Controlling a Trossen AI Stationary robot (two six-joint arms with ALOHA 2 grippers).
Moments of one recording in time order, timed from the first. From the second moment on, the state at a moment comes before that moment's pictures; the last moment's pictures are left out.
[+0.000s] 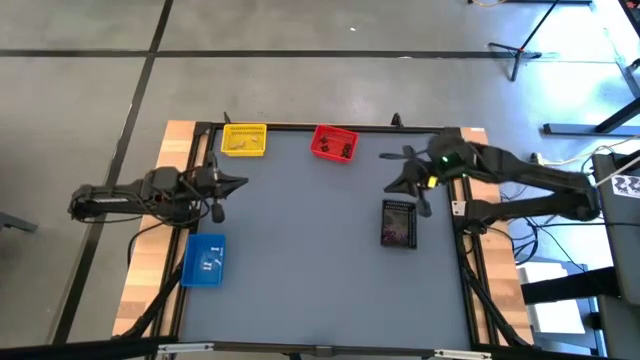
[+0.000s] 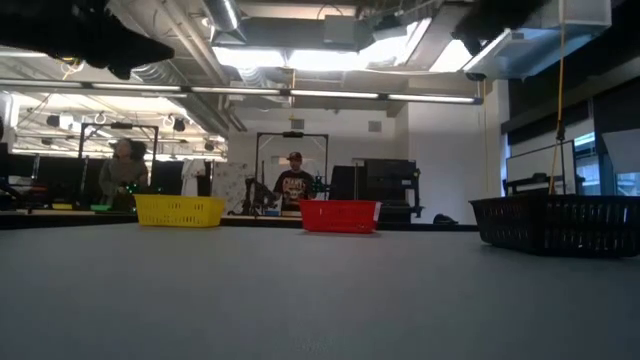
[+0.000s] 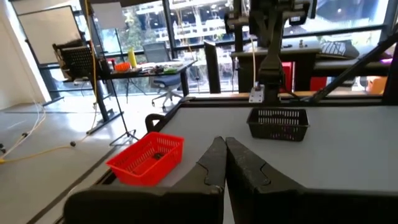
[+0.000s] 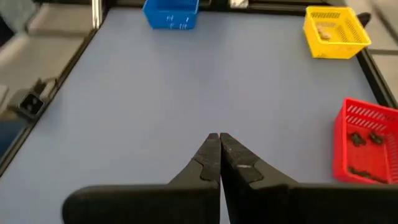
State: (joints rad) left arm 0.04 0.18 0.28 -0.13 -0.25 0.09; right arm -0.22 0.96 1.01 -0.66 -0.33 -0.21
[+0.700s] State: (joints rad) left arm 0.04 0.00 0.07 -0.11 -0.19 0.00; right arm -0.22 0.13 0.27 -0.28 -0.25 0.12
